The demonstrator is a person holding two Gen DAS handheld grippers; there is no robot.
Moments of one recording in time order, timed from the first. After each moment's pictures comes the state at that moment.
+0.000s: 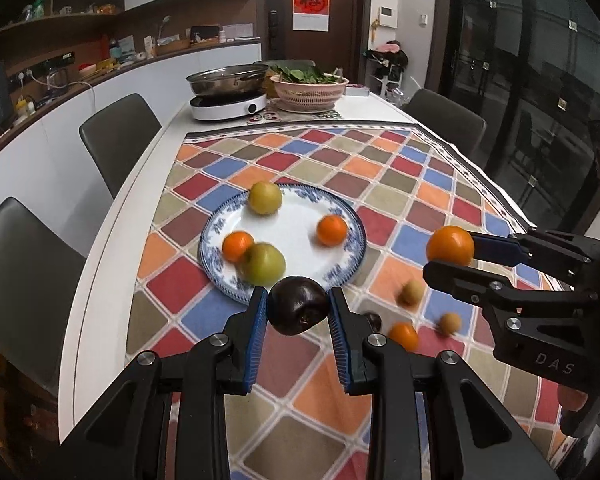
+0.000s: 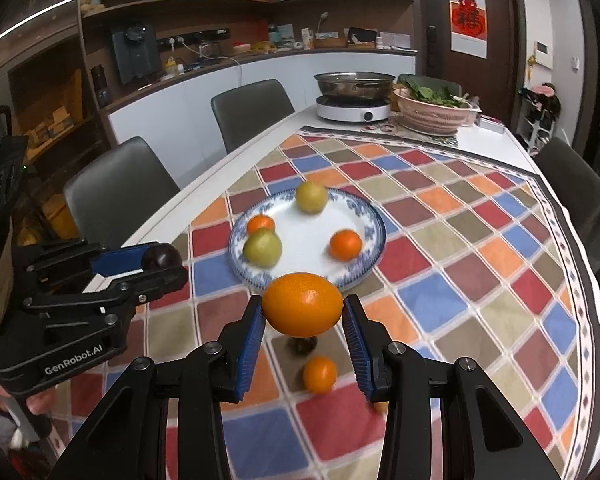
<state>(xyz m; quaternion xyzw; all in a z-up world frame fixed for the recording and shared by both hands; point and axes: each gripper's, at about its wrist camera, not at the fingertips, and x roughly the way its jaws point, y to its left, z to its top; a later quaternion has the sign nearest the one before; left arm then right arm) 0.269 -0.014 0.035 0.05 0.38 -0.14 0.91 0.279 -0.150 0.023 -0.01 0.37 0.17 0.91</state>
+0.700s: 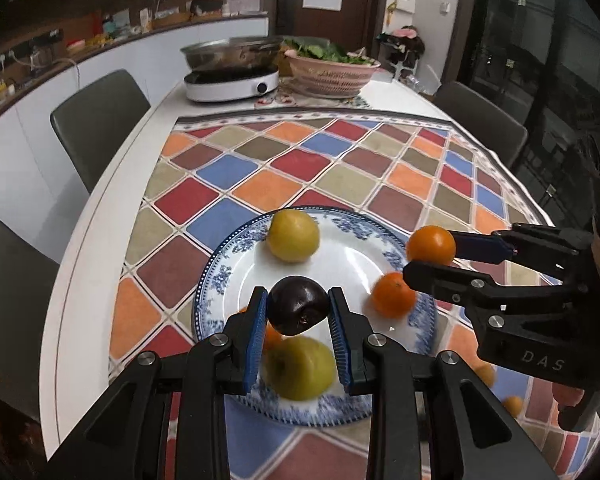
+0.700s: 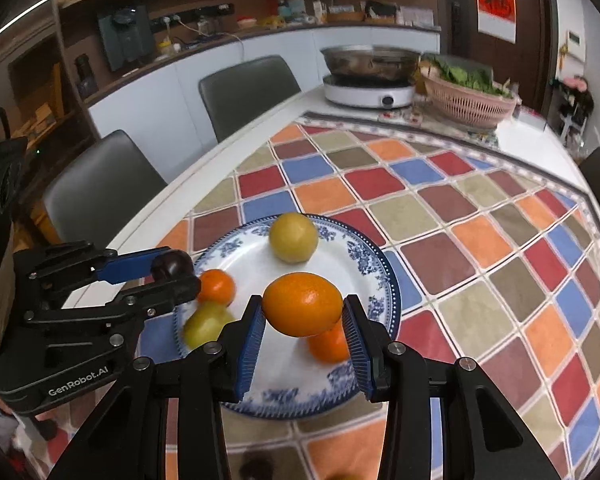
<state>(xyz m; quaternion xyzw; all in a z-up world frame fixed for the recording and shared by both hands) 0.415 -0.010 -0.008 0.04 0.43 -0.14 0.89 0.440 -0.139 -0.013 -0.01 0.42 0.20 0.89</state>
